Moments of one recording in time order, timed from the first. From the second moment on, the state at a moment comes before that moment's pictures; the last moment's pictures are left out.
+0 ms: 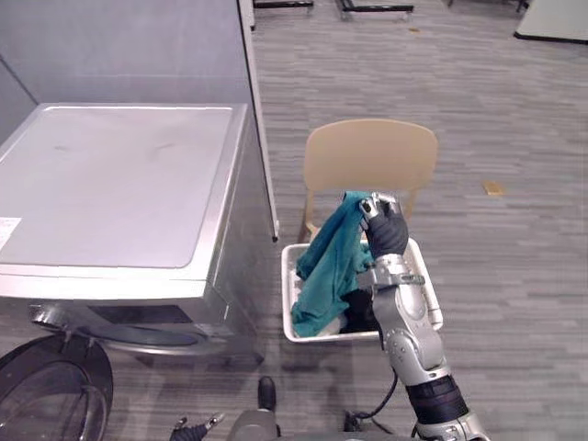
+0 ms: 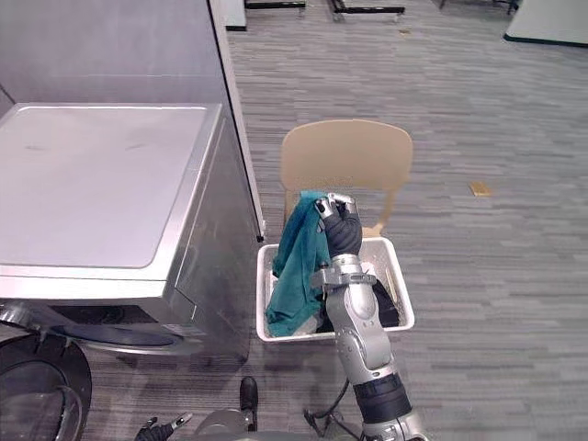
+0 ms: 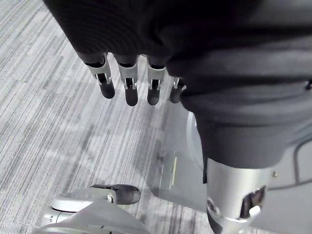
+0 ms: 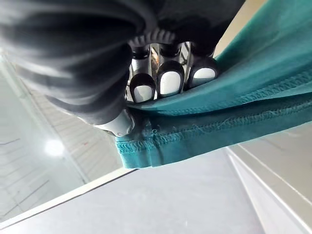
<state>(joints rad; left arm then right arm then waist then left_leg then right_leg) 0.09 0.08 0.23 0.88 -0.07 0.03 0.22 -0.17 0.01 0.22 -0.21 0.48 -0.20 -0.13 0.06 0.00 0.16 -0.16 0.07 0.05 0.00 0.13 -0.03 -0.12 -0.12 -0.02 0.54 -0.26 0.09</state>
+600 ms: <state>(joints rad) 0.19 -0.02 -0.06 0.21 -0.18 -0.04 0.24 -0.27 0.03 0.21 -0.36 0.40 -0.26 -0.24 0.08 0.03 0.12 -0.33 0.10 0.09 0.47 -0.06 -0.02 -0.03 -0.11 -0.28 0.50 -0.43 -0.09</state>
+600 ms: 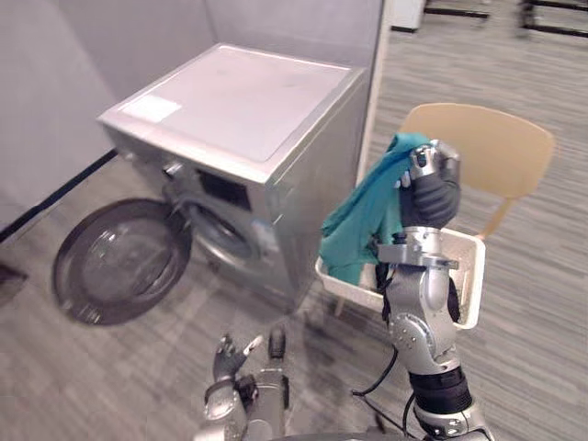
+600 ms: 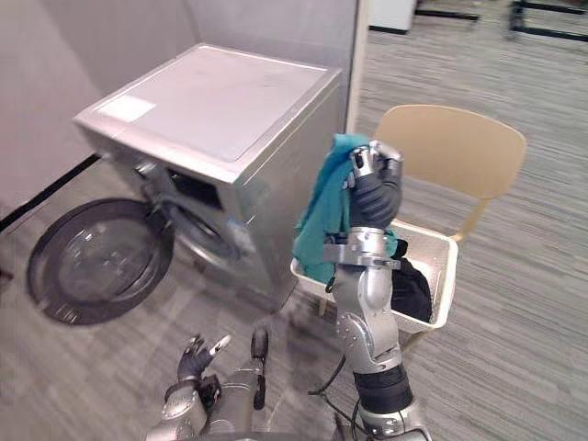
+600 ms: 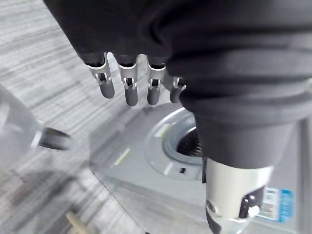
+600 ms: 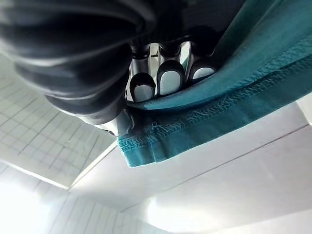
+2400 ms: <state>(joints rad) 0.20 0.12 0.20 0.38 0.09 -0.03 0.31 0.15 -0.29 0.16 0.06 -0.18 -0.15 -0.04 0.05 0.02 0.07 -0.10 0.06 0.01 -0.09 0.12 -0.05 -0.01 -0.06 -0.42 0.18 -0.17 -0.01</state>
